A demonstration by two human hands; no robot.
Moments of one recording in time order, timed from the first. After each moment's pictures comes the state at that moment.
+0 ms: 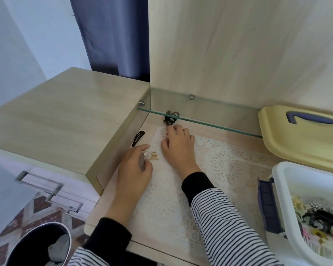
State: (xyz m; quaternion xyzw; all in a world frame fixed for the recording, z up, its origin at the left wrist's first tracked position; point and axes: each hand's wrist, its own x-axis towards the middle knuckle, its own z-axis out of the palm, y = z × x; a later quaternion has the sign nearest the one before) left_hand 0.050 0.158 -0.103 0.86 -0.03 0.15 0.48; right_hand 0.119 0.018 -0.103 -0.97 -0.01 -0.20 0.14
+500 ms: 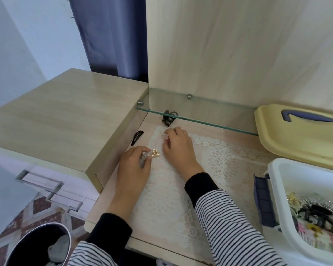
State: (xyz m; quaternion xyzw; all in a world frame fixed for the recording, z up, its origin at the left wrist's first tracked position) left_hand 0.053 0.157 -0.104 0.88 -0.06 0.19 0.42; right_hand 0.111 0.012 -0.101 -0.96 -0.05 -0.21 0.21
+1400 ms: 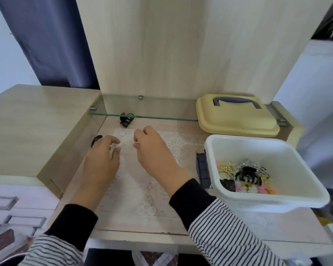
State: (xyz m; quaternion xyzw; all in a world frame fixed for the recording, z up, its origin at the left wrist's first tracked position) left_hand 0.047 0.131 -0.071 0.91 -0.12 0.19 0.35; right_hand 0.007 -0.015 -0.032 -0.94 -0.09 -0.24 0.22
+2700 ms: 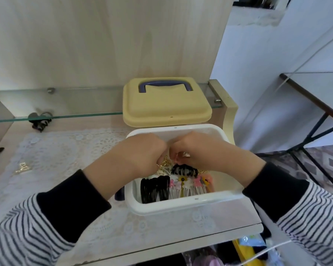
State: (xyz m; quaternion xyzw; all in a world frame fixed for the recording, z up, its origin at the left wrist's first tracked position) left_hand -0.017 -0.109 0.014 0.86 -0.50 -0.12 -0.03; right_hand -0.094 -0.265 0.008 -0.99 -0.10 0.06 0.05
